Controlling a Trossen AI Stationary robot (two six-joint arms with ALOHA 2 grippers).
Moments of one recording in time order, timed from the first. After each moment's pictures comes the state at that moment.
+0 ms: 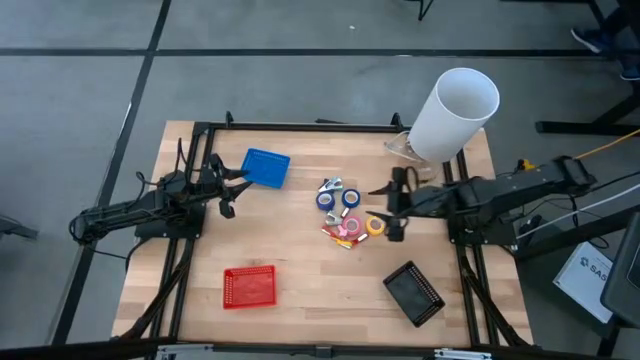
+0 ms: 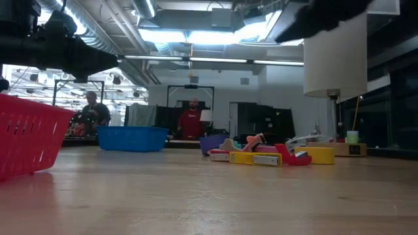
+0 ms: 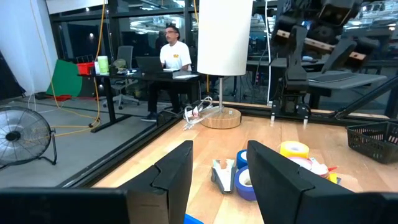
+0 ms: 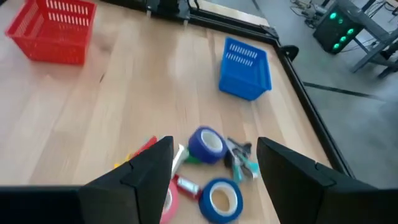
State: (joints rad) left arm 0.29 0.00 0.01 0.05 -0.08 -0.01; right arm 0.24 1.10 0.79 -0.25 0.40 -0.10
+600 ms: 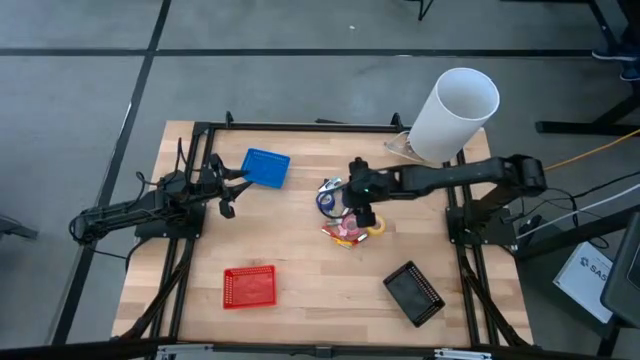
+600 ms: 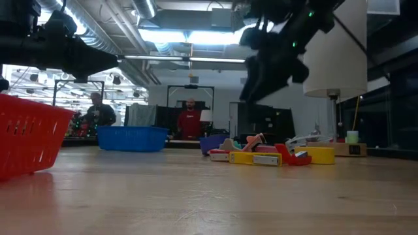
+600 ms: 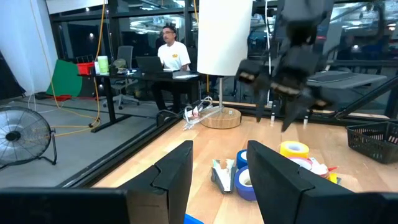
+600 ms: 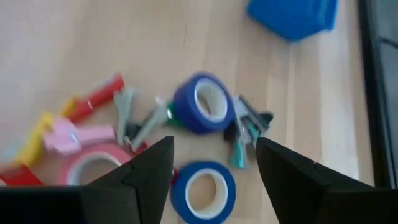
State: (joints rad) left arm 0.29 0.00 0.01 0.05 -0.08 -0.01; right arm -0.04 1.57 1.00 -0.36 0.14 -0.37
